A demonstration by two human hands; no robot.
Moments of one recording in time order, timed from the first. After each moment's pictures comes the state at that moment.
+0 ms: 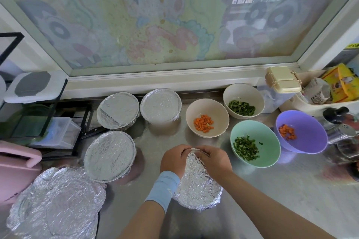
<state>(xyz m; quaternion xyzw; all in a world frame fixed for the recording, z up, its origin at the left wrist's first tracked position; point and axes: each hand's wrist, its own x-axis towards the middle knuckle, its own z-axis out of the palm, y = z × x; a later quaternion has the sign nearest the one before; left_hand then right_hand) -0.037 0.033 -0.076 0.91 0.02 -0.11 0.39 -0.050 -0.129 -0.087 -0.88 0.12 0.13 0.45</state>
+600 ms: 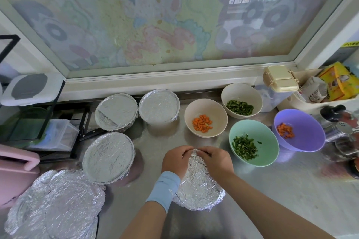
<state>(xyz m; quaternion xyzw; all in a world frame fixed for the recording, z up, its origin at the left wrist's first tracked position) -0.038 0.027 -0.076 0.90 0.01 -0.12 0.43 -0.055 -0.131 -0.084 -0.89 0.13 0.08 0.43</state>
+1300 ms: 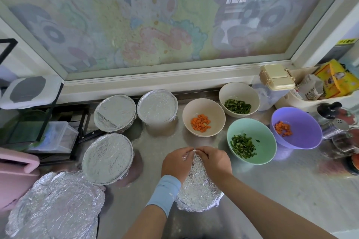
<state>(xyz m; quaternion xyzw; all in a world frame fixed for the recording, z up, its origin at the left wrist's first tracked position) -0.048 0.021 -0.071 0.91 0.02 -0.11 0.40 -0.060 -0.129 -0.089 -0.93 0.09 0.03 0.36</state>
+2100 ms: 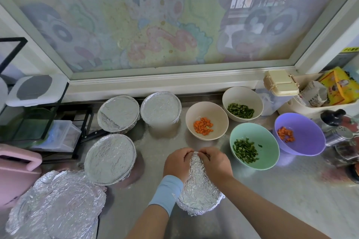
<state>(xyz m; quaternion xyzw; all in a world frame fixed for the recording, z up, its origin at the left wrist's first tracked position) -0.041 0.024 -0.075 0.92 0.01 -0.09 0.39 -0.055 -0.125 -0.082 -0.92 0.10 0.06 0.38</state>
